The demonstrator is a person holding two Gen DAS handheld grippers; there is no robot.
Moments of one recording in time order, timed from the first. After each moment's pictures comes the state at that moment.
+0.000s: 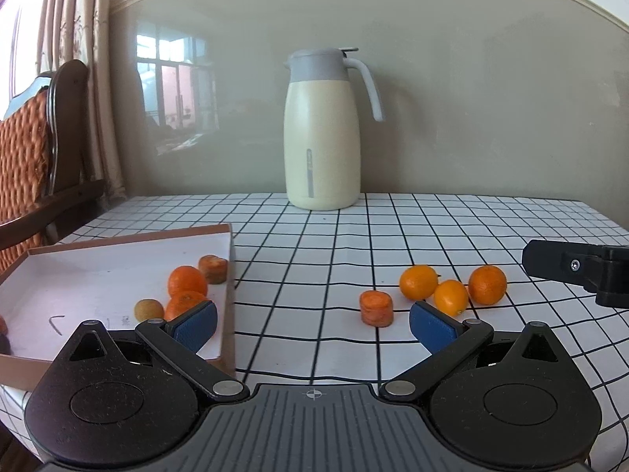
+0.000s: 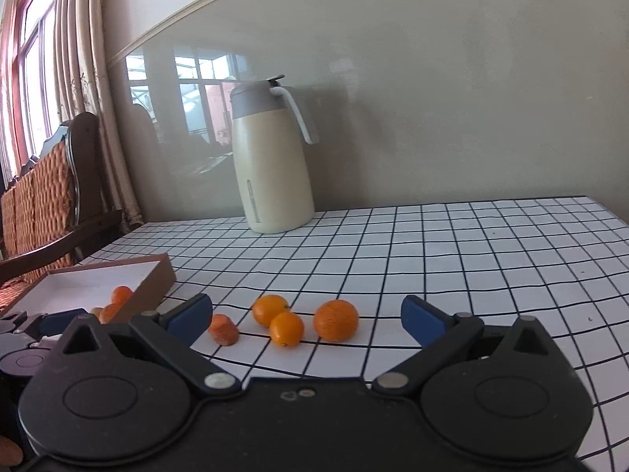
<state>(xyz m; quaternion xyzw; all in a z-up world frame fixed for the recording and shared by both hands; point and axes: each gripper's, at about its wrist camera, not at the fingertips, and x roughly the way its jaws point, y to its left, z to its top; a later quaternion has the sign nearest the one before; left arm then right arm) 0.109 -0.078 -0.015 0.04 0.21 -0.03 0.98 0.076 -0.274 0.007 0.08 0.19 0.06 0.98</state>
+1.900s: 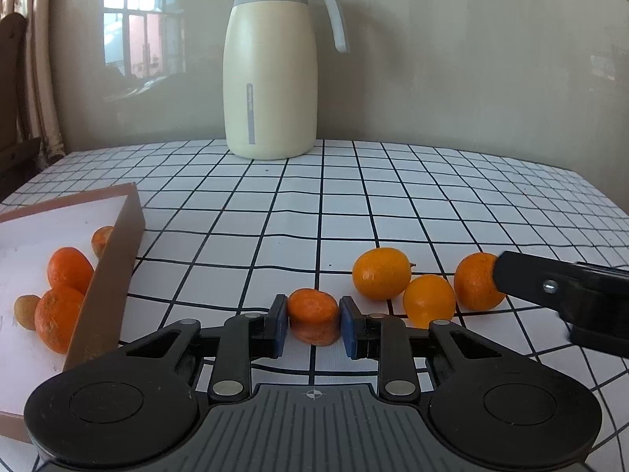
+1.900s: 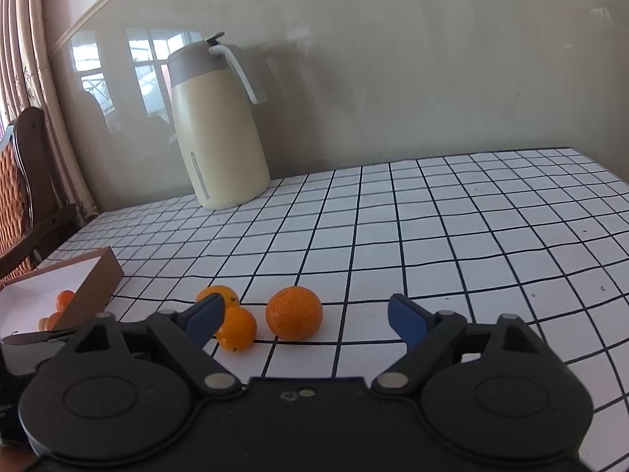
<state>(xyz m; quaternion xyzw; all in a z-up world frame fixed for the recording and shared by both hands) 0.191 -0.124 -0.046 0.03 0.30 -0.07 0.95 0.132 -0.287 -0.017 0.12 0.26 0.01 0.96</state>
